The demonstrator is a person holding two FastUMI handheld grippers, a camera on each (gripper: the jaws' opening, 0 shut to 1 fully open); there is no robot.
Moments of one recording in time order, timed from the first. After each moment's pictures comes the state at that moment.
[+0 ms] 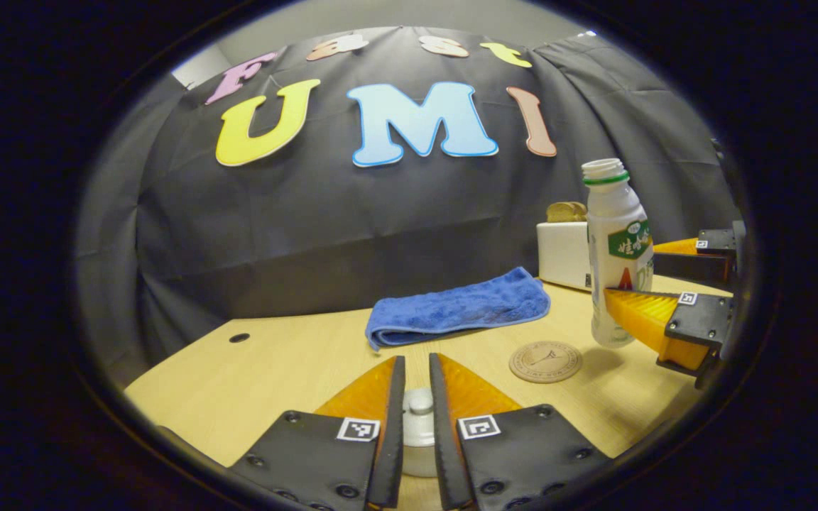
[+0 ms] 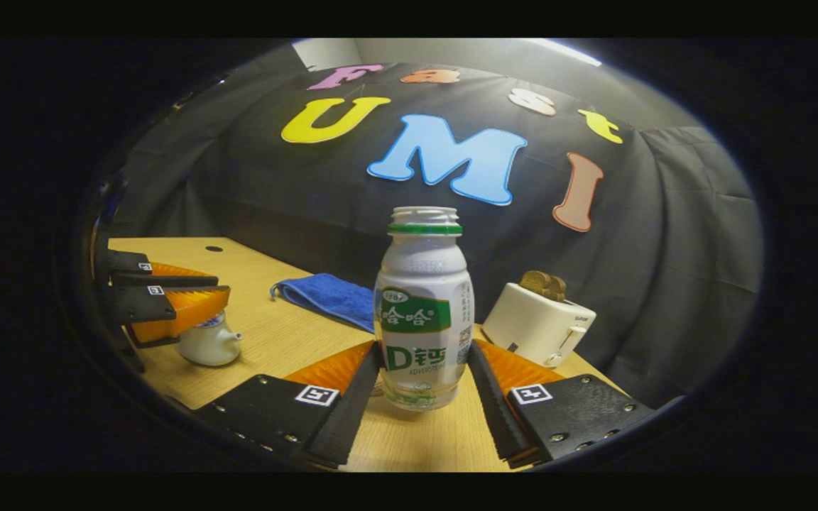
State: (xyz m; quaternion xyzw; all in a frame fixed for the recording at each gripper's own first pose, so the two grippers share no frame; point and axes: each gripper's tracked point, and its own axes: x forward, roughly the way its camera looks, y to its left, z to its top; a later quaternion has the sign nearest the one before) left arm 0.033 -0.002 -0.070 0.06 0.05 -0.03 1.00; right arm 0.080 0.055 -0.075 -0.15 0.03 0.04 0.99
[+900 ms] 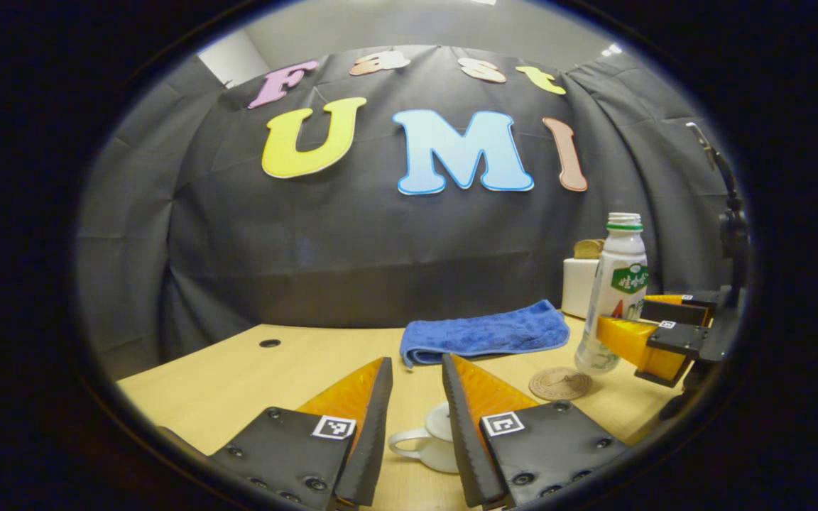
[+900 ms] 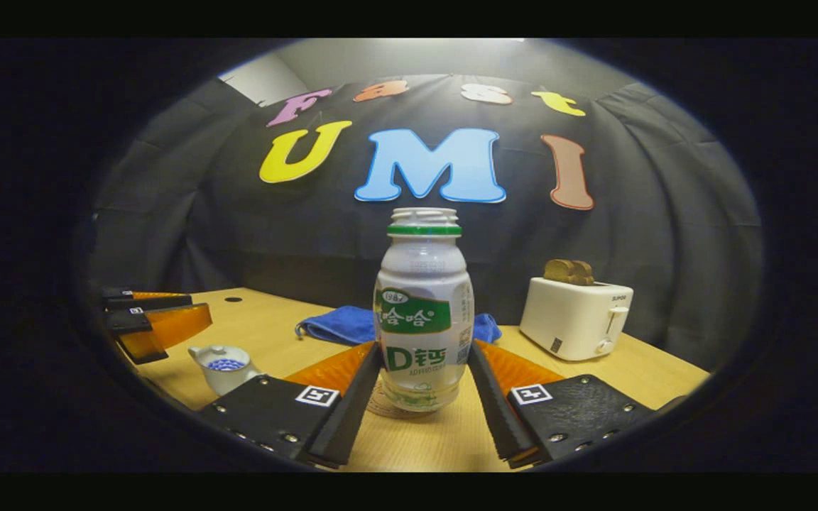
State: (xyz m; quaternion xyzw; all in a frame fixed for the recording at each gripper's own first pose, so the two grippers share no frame) left arm 0.005 0.041 -0.044 0.01 0.02 0.03 1.00; right arm 0.107 0.079 -0.065 -0.03 0.00 0.10 0.99
